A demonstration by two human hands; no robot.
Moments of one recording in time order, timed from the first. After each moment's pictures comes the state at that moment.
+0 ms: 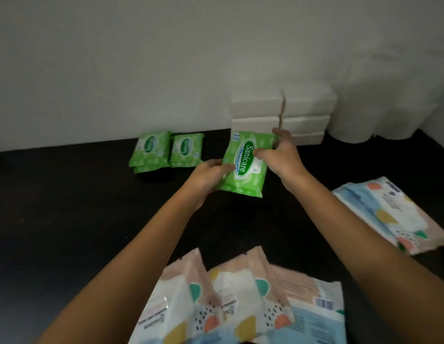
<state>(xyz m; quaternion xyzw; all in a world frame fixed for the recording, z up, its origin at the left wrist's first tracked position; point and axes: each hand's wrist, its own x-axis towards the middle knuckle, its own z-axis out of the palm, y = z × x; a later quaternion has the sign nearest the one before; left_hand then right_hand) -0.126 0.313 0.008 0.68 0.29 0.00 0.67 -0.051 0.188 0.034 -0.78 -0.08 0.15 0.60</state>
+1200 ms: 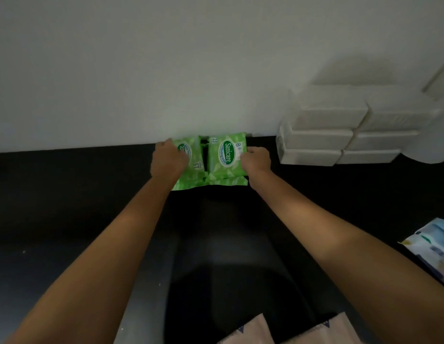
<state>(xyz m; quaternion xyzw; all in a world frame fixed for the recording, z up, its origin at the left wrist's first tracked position) -0.094 0.528 -0.027 0.86 0.42 0.10 0.29 -0.013 0.388 -0.032 -0.82 -0.01 0.19 0.55</state>
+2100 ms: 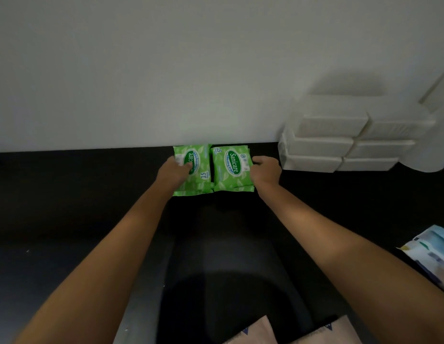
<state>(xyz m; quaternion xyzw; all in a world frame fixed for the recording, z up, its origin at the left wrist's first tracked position) -0.103 0.549 -0.058 0.78 0.42 0.07 0.46 -0.021 0.372 -0.033 -0.87 -0.04 0.11 0.48</state>
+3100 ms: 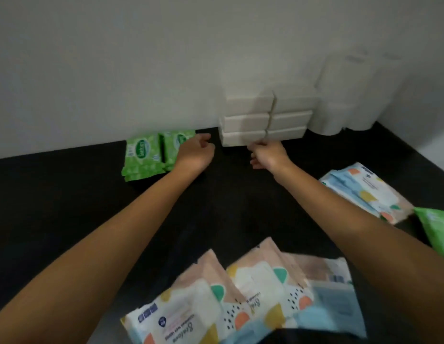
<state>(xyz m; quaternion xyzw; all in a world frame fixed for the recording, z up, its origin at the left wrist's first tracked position) -0.115 0.368 0.026 0.86 0.23 0.09 0.45 -0.050 0.231 0.020 -0.85 0.00 0.15 0.51</state>
